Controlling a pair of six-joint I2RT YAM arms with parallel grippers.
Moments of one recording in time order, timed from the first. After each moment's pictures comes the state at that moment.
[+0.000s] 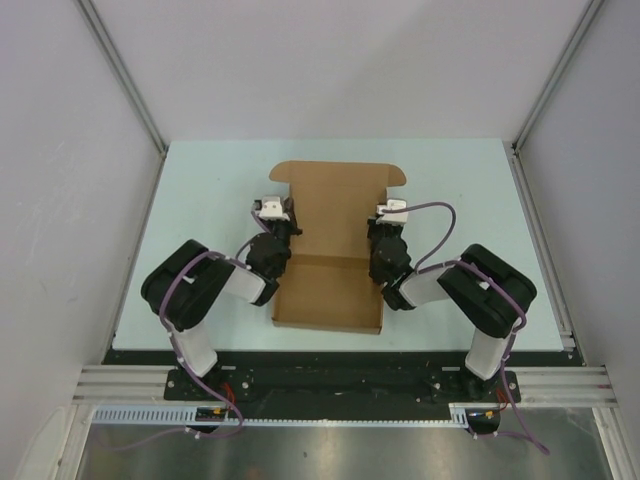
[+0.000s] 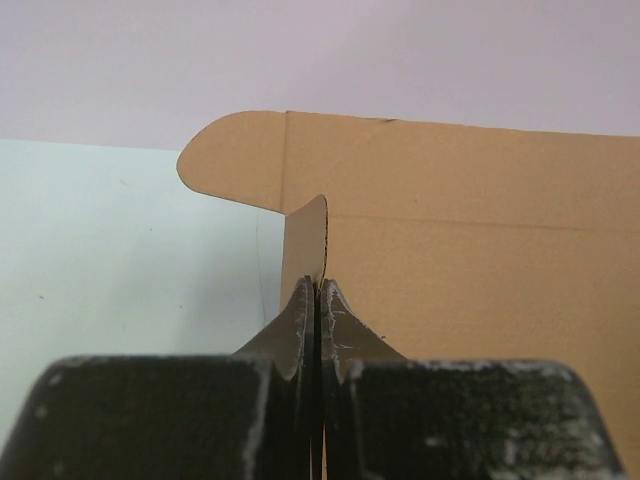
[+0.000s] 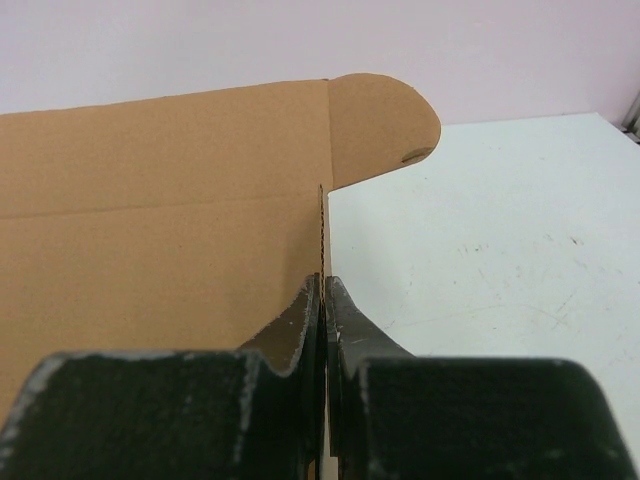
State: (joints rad) left arm -0.60 1.79 0.57 1.40 -0.46 -0.09; right arm 0.78 1.79 0.66 1.31 0.88 -0.08
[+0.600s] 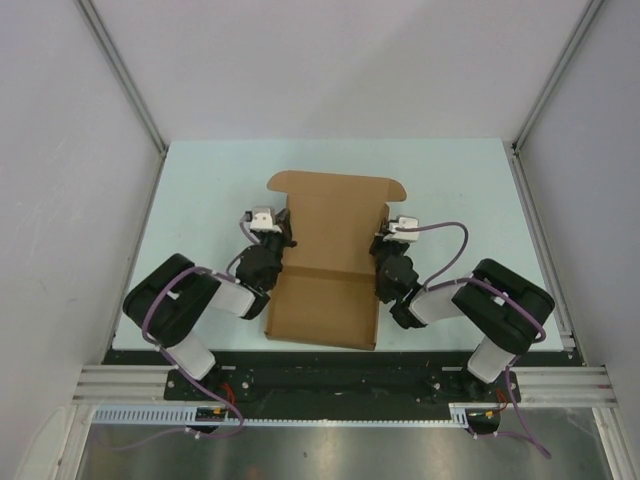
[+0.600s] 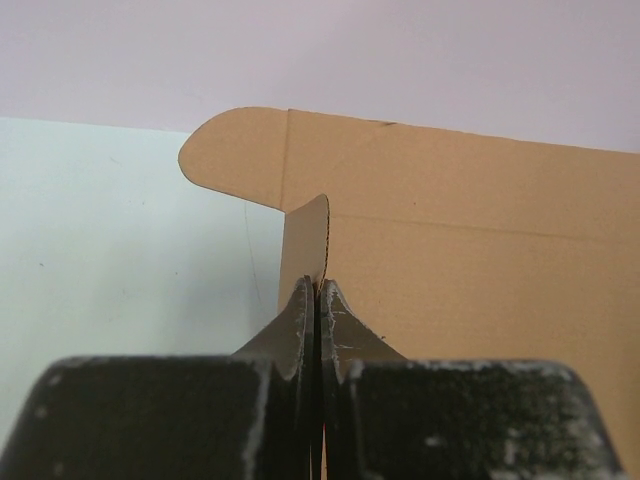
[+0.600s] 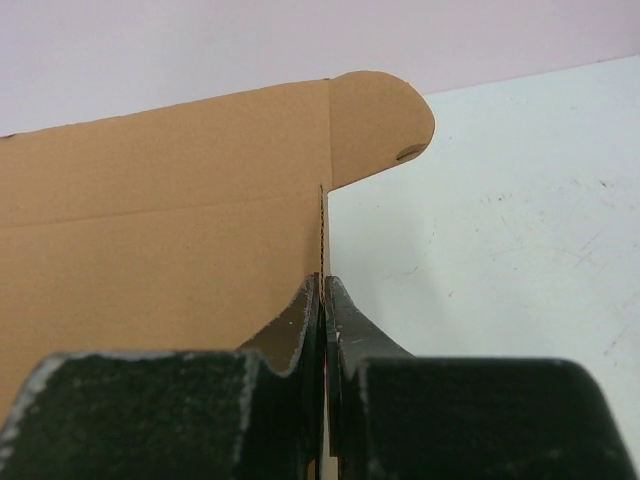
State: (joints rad) left arm -0.62 1.66 0.42 1.40 -0.44 -0.15; right arm 0.86 1.67 0.51 1.31 0.93 0.07
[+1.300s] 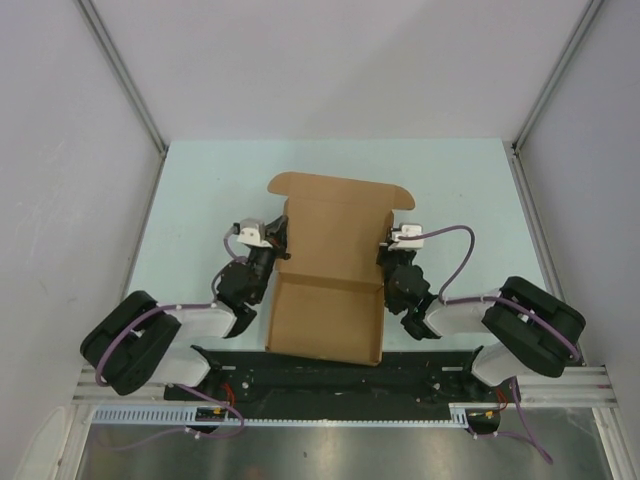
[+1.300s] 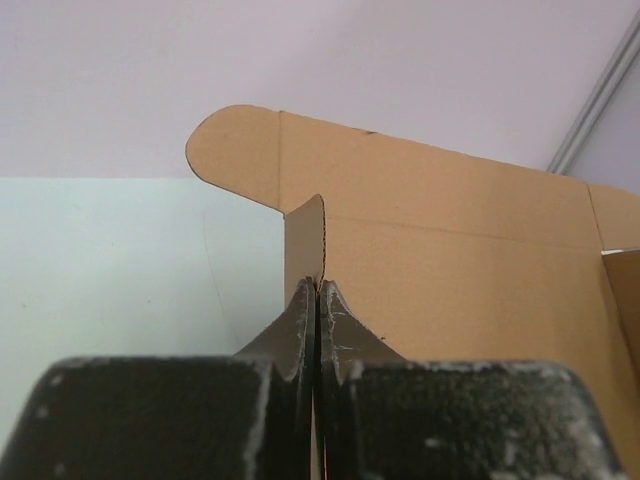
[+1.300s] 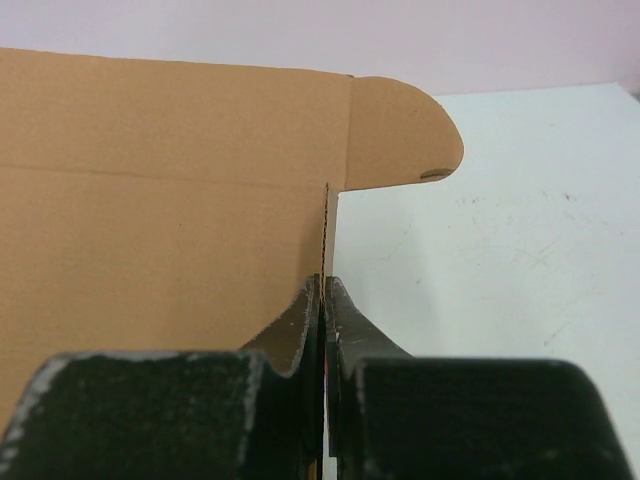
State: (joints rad) left arm -0.67 1.35 0.28 1.32 -0.37 -0.12; right arm 0.91 1.49 0.41 1.19 0.93 0.02
